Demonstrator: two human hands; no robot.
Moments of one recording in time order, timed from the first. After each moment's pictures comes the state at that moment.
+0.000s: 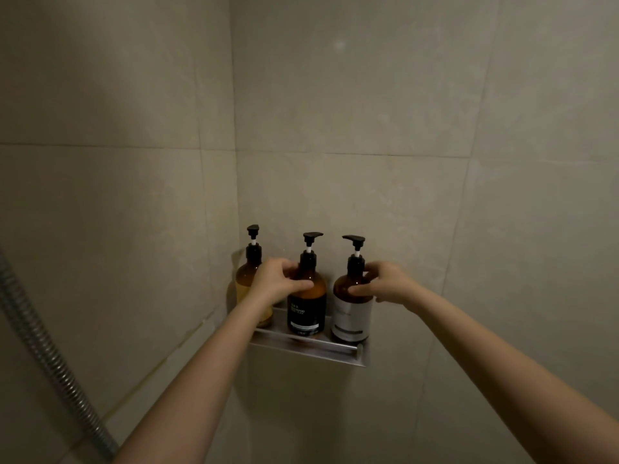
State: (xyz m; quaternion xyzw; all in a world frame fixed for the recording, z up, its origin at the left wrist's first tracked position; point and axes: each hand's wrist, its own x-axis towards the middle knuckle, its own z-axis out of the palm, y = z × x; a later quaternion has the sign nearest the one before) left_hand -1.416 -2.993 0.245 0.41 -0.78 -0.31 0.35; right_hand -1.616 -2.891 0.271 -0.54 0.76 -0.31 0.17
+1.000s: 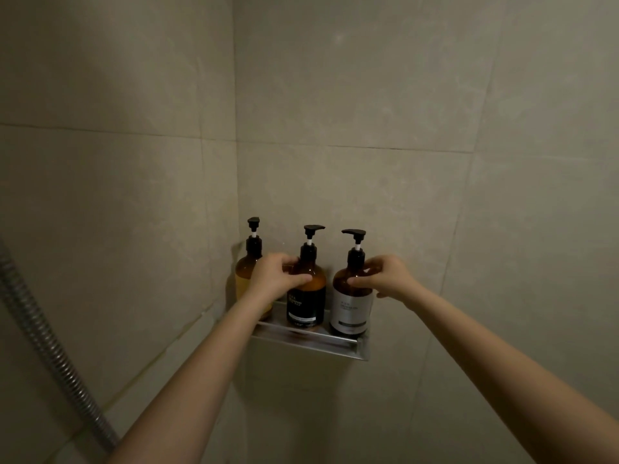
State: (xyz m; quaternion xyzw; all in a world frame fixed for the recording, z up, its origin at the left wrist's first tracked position) left_hand -1.415 -2.990 0.238 0.41 -0.78 -0.29 0.37; right_hand -1.612 -2.886 0.266 -0.53 0.75 -0.36 0.15
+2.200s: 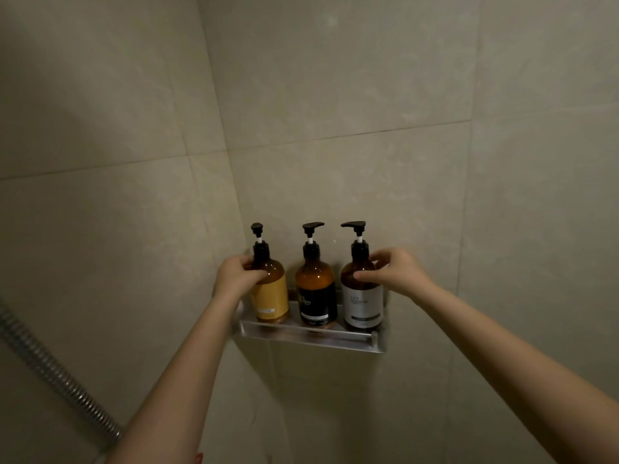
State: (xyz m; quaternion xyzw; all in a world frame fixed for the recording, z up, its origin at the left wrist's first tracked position) left_hand -1.358 -3.040 0.235 0.52 -0.68 -0.29 0.42; right_hand -1.612 -2.890 0.248 -0.53 0.73 -0.42 0.14
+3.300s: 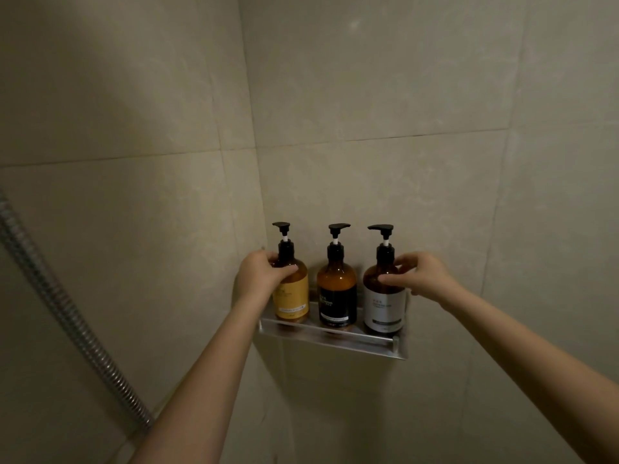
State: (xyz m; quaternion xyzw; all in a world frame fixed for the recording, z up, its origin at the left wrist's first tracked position) left_hand -1.358 -3.031 0.232 0.53 -0.71 -0.21 0.42; right_hand -1.613 -2.888 0.251 -0.53 0.73 -0.41 0.14
